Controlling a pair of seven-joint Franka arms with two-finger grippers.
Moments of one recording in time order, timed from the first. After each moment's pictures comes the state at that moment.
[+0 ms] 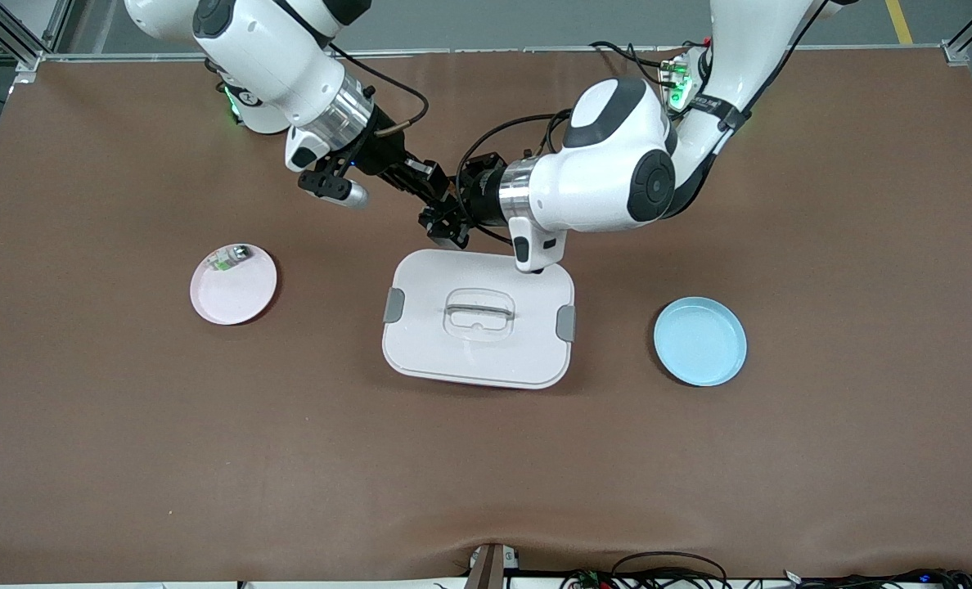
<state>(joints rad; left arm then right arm) -0.29 0.50 -0.52 -1.41 -0.66 2.04 -1.60 0.69 -0.02 -0.02 -1.99 0.51 2.38 0.93</state>
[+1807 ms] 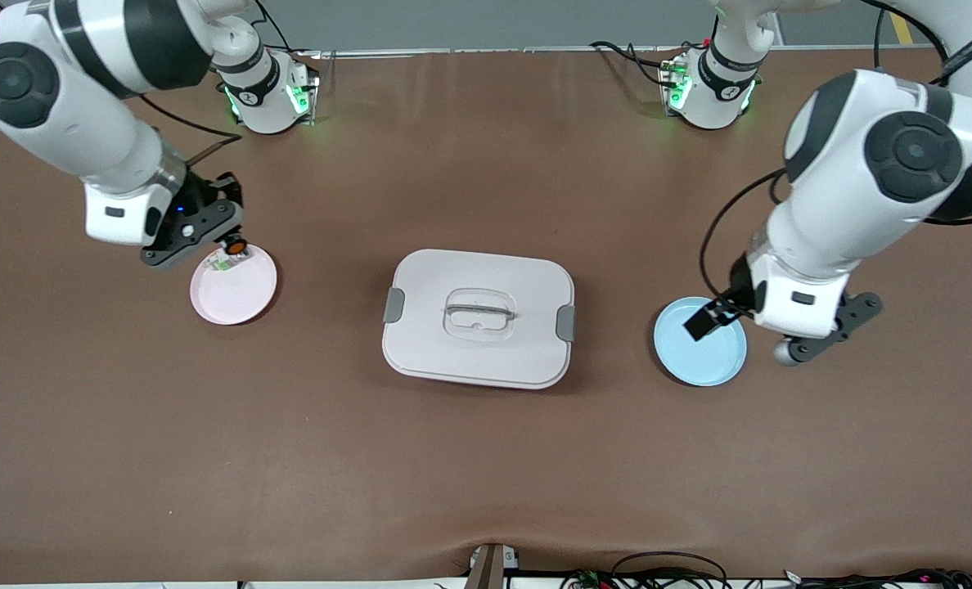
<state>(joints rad) 0.02 0.36 -0.39 -1.35 0.15 1.74 -0.81 0.26 -0.03 -0.05 -1.87 -0.01 1.73 -0.52</state>
